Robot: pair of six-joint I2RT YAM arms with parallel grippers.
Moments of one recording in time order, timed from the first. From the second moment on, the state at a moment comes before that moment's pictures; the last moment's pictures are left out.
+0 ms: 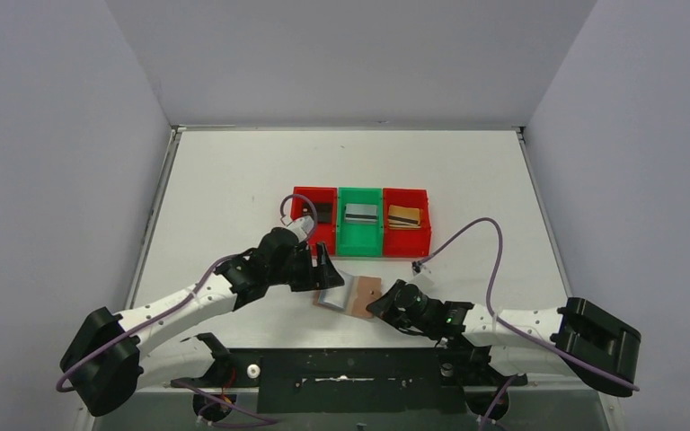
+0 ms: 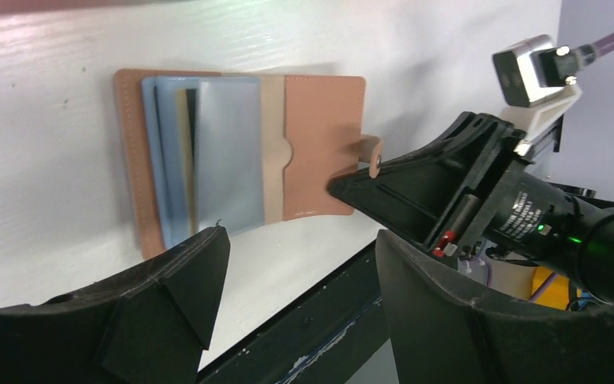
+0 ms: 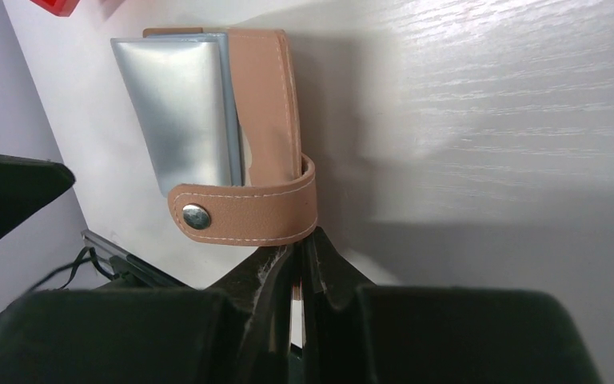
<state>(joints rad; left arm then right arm) -0.78 1.12 0.60 -0.20 0.19 -0.85 1.07 1.10 0.23 0.13 0.24 1.40</state>
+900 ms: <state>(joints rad) -0.78 1.29 0.61 -0.14 0.16 -0.84 1.07 1.16 0.24 0.16 0.23 1.40</state>
